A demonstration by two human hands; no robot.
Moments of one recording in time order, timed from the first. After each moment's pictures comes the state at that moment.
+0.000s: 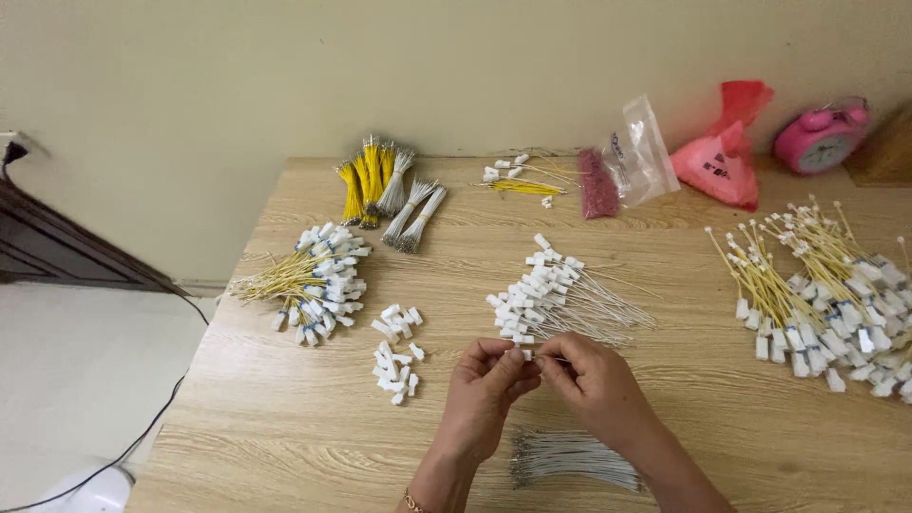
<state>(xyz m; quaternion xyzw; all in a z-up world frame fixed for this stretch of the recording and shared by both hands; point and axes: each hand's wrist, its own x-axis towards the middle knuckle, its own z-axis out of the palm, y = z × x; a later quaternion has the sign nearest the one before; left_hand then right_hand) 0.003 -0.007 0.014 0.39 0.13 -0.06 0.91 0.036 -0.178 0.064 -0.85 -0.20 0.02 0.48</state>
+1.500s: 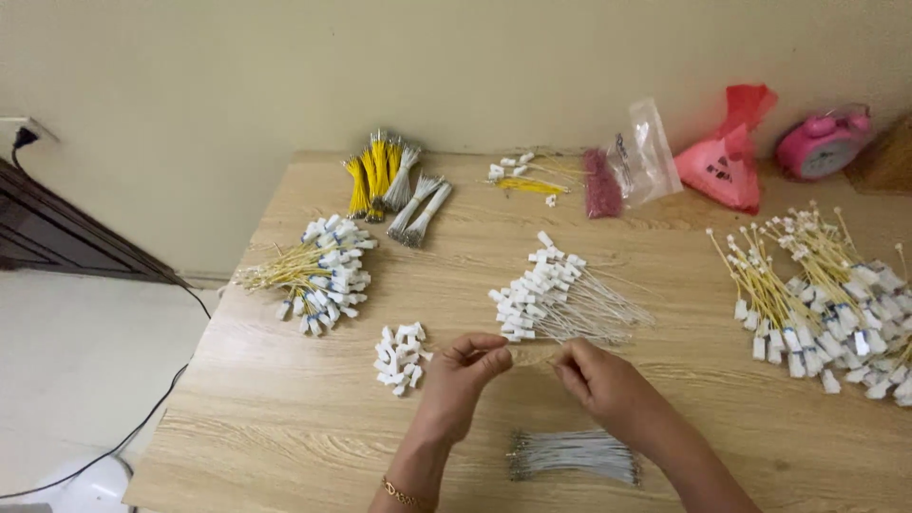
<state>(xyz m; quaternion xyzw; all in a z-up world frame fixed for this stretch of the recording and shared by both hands) 0.005 0.025 -0.012 0.58 0.11 -0.03 0.81 0.038 -0.203 0.051 -0.88 -0.19 0.14 0.40</state>
